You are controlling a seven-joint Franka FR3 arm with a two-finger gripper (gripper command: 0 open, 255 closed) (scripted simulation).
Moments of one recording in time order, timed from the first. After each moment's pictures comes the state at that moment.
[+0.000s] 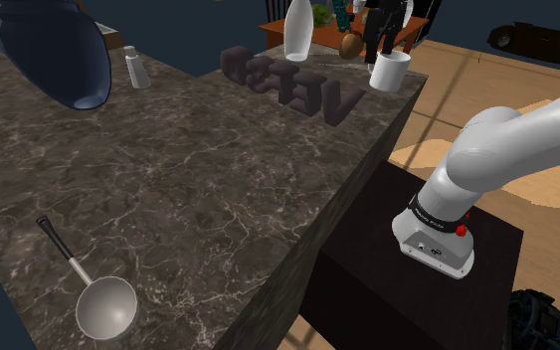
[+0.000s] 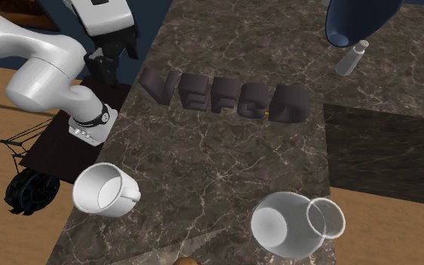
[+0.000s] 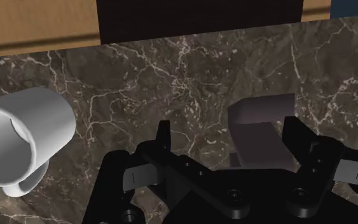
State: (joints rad) arm 0.00 -0.75 -0.03 -2.32 -0.01 1.46 -0.05
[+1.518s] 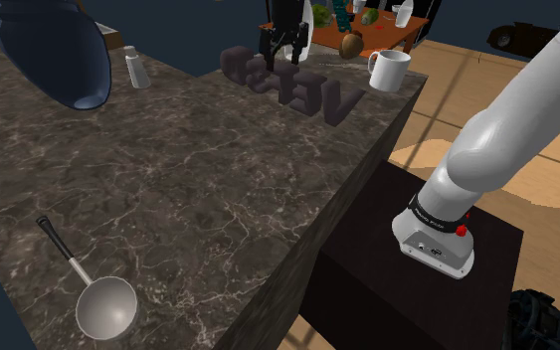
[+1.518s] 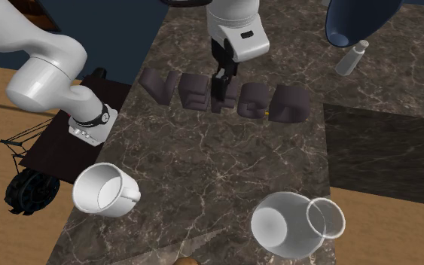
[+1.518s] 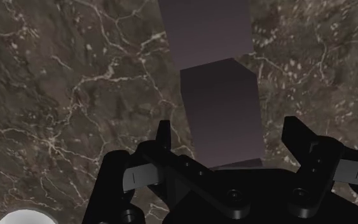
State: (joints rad) arm 0.02 -0.16 0.10 -2.03 0.04 1.89 0.21
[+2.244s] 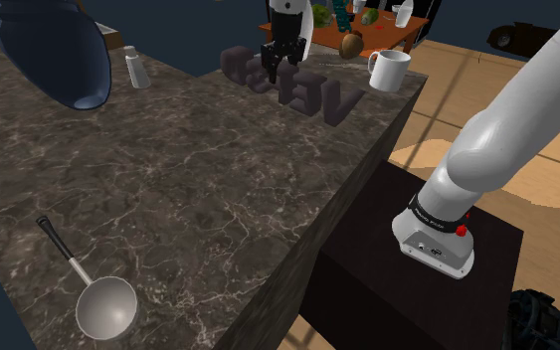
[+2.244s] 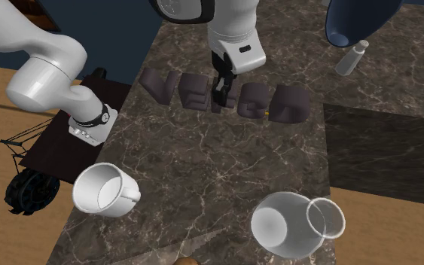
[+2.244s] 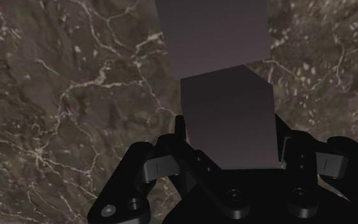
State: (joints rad) arm 0.02 -0.15 0.10 -2.09 0.04 1.97 0.21
